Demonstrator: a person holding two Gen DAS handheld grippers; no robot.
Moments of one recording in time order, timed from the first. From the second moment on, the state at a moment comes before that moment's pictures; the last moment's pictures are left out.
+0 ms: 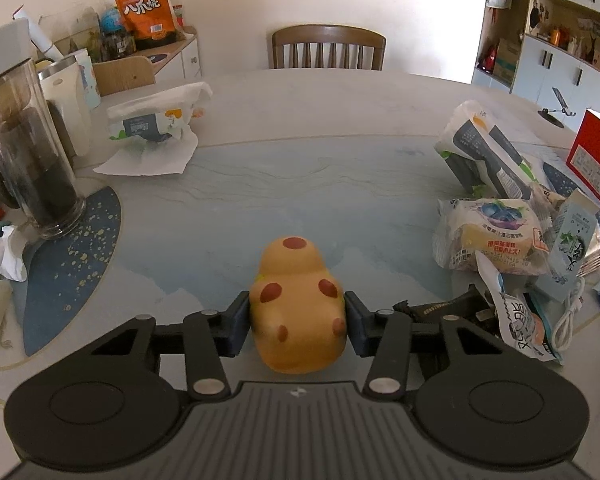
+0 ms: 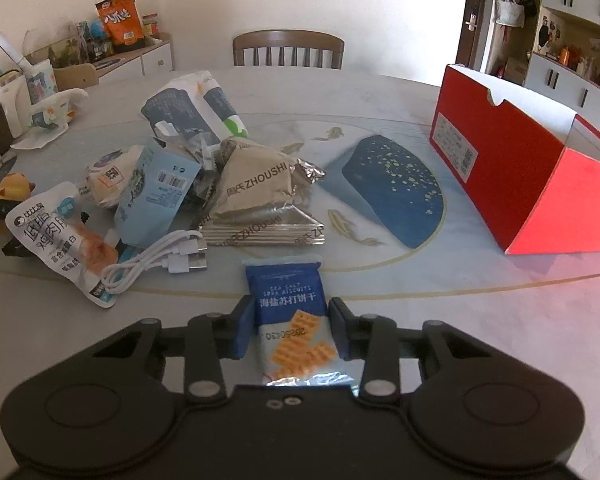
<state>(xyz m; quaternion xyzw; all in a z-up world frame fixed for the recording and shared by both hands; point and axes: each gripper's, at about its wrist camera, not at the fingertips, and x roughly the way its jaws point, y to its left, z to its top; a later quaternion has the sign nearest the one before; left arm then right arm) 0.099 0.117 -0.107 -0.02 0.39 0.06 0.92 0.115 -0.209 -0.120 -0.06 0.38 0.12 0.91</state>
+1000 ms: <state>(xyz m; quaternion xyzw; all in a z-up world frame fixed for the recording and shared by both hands) 0.069 0.018 -0.009 0.03 0.36 -0.09 0.93 0.070 -0.238 -0.036 0.00 0.35 0.07 0.93</state>
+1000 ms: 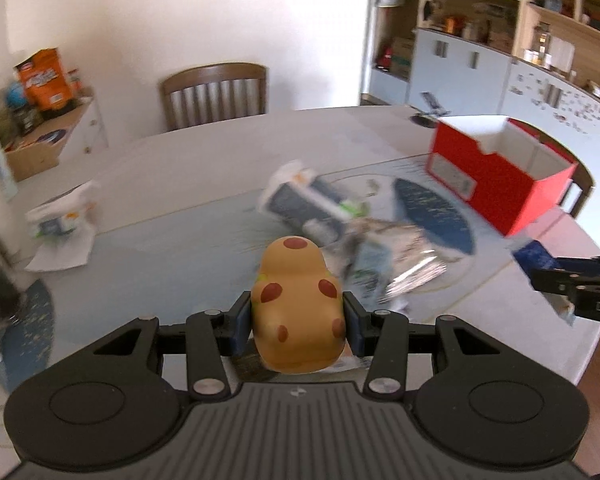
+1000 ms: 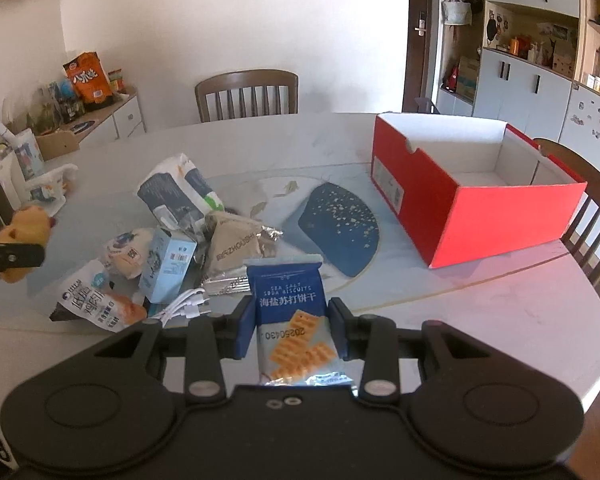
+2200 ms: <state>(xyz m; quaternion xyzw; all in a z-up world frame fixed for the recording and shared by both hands) 0.171 -0.223 0.023 0.07 0.35 -0.17 0.92 0.168 -0.410 0.008 0.01 0.36 0.12 0.92</state>
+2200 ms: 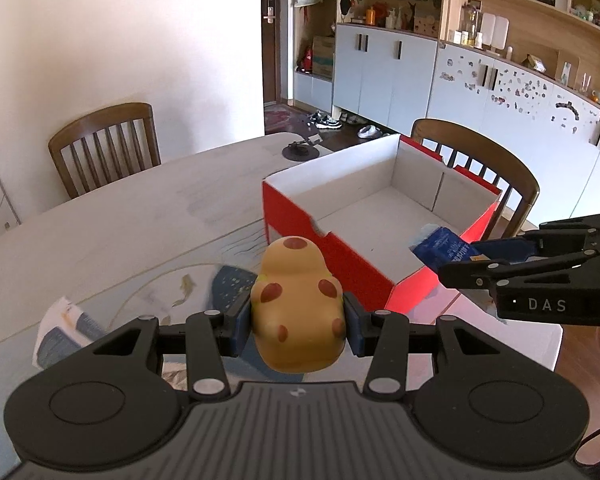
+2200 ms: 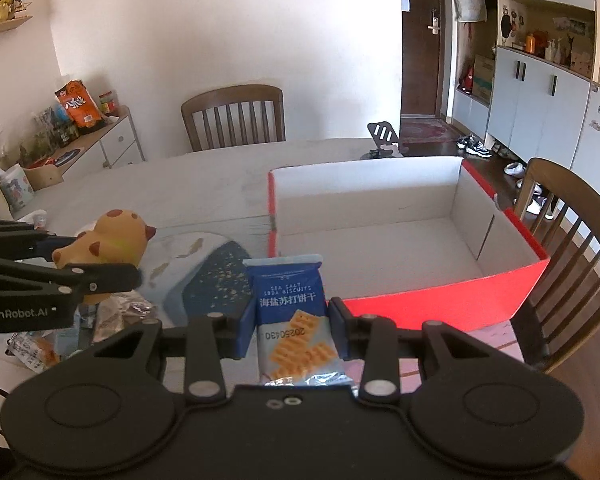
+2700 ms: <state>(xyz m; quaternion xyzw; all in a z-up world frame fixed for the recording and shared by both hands) 0.205 -0.274 0.023 0.09 0.36 -0.19 0.91 0.208 -0.456 0.010 0.01 0.36 0.14 0.92</state>
